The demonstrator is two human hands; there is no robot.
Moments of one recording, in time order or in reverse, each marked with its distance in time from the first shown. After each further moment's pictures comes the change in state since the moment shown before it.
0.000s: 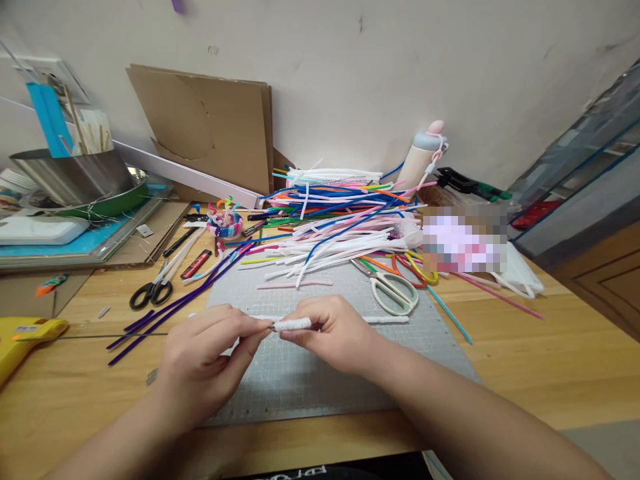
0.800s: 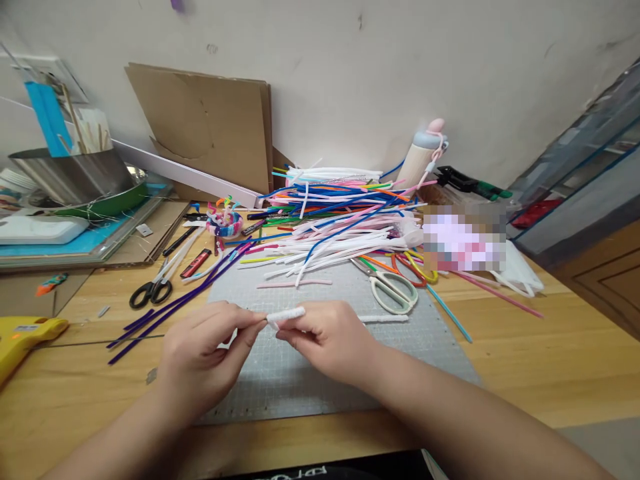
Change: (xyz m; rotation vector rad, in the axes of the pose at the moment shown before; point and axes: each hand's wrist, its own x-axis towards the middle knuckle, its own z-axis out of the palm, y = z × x) left_hand -0.001 -0.002 0.001 0.019 0.022 -0.065; right_hand -0.006 0.000 0.007 -0.294 0.075 -0.171
